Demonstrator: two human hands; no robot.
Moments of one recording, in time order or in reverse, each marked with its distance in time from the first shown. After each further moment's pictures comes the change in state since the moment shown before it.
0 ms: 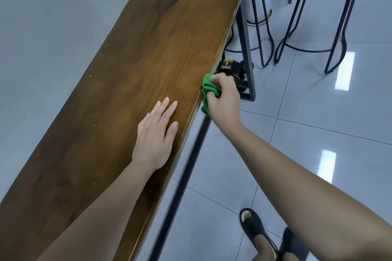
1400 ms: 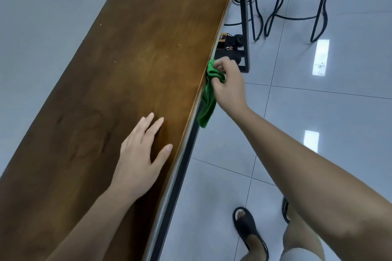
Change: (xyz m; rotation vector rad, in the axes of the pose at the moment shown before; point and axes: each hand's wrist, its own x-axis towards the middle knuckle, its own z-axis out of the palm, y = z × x) left_hand -0.287 -0.113 -0.027 -0.106 -0.115 0.003; right_hand -0.215 -0.012 0.048 -0.076 0.022 -0.052
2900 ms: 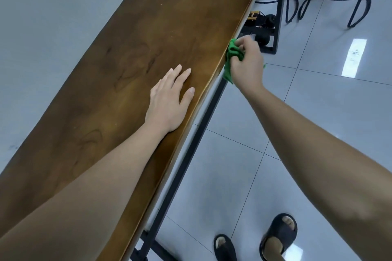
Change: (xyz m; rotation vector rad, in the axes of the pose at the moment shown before) left_hand -0.088 -0.034 0.032 0.129 0.168 -0.014; right_hand -0.154 -0.047 0.024 -0.094 -0.003 0.071
